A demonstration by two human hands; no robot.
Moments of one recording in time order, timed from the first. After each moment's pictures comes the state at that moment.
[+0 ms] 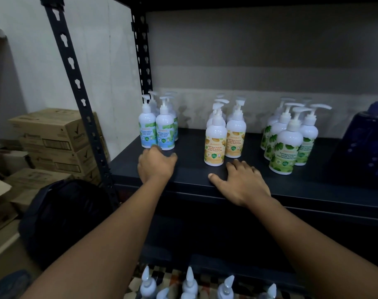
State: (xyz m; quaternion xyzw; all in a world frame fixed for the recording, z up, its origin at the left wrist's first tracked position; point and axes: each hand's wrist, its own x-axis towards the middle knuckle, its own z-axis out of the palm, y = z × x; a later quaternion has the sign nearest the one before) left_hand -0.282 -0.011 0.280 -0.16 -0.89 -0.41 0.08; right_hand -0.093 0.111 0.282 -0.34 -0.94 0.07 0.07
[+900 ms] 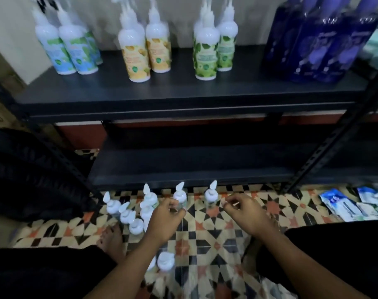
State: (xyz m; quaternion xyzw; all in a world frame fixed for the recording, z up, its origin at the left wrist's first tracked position) left_hand -0.007 -0.085 0.050 -0.26 -0.83 -0.37 -0.32; right_hand 0.188 0.070 0.064 -0.46 -0.81 0.37 0.06
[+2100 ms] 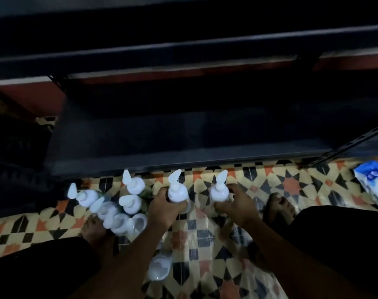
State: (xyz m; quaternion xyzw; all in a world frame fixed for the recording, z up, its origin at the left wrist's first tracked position) left_hand -0.052 -0.013 -0.100 -0.18 -0.85 -0.33 -0.37; right_hand 0.135 0.117 -0.112 -0.53 -0.69 0.50 0.03
